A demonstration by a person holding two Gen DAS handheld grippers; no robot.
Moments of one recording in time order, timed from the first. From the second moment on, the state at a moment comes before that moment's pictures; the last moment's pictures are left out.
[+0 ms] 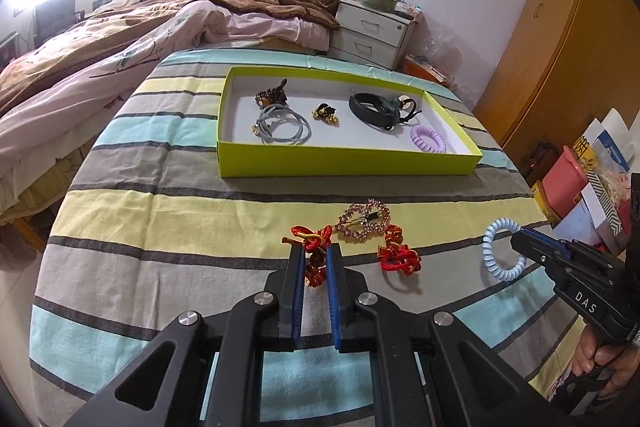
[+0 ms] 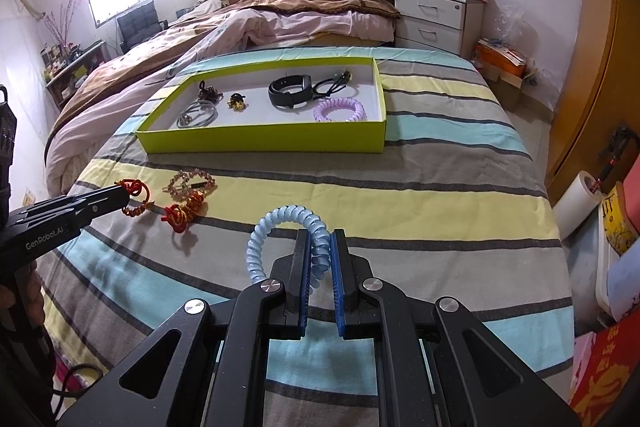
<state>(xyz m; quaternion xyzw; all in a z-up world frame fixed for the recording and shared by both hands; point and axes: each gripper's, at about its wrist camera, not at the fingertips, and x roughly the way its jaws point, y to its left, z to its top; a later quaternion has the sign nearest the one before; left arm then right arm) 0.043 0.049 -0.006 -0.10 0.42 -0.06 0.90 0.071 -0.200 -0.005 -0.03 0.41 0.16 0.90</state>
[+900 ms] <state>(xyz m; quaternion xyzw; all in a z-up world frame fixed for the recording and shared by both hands) 0.096 0.054 0.042 -0.08 0.38 -0.08 0.92 0.114 -0.175 0.030 -0.01 0.37 0.18 0.91</state>
